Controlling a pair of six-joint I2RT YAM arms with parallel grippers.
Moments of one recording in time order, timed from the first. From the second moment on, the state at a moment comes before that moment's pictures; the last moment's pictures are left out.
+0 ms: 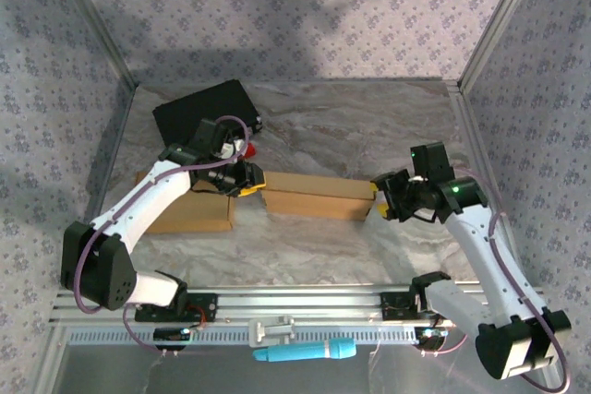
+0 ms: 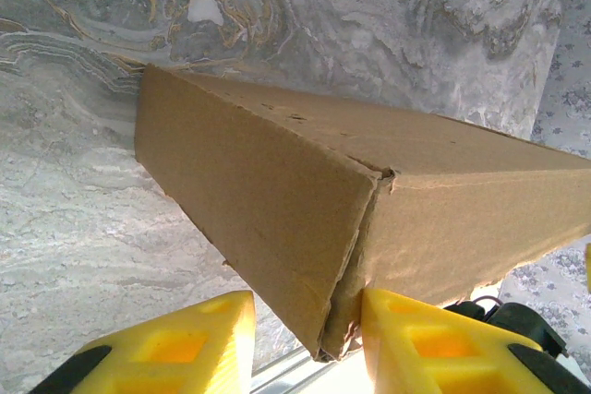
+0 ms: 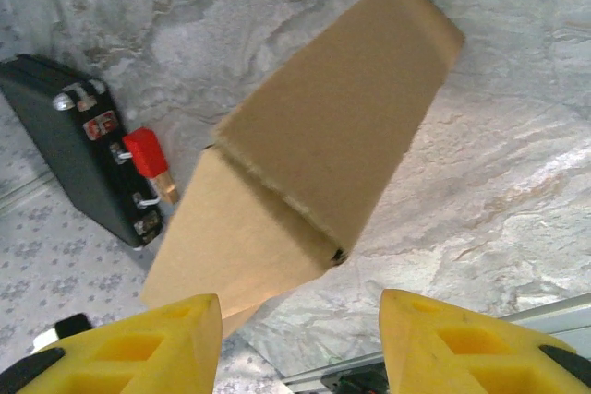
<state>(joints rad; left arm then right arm) -0.43 1.37 1.08 -0.79 0.54 -0.70 0.24 0.97 0.93 -0.98 -0.40 1.38</state>
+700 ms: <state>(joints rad) -0.55 1.20 0.87 -0.59 0.50 -0.76 0.23 0.94 0.84 -0.99 -0.49 1.21</state>
